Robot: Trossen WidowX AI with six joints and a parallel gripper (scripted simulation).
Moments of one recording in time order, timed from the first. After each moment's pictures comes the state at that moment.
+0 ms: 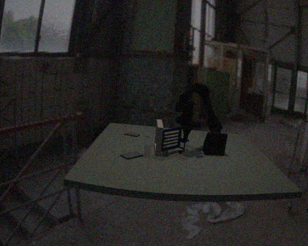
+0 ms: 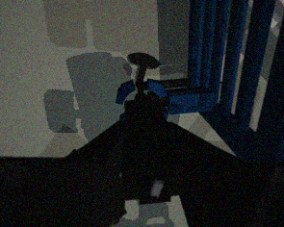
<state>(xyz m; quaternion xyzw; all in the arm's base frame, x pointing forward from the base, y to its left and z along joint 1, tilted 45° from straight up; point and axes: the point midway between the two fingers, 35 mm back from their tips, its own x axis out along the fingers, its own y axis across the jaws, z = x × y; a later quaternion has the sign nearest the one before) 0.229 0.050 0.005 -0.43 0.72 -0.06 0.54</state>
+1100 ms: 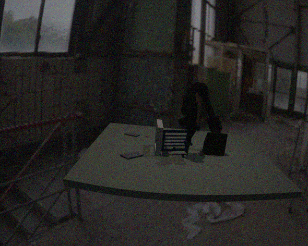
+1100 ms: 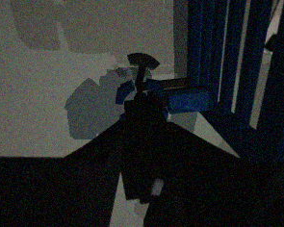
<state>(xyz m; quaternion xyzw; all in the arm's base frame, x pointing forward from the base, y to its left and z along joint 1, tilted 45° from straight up) 0.214 0.108 -0.049 -0.29 0.68 -0.23 0.63</state>
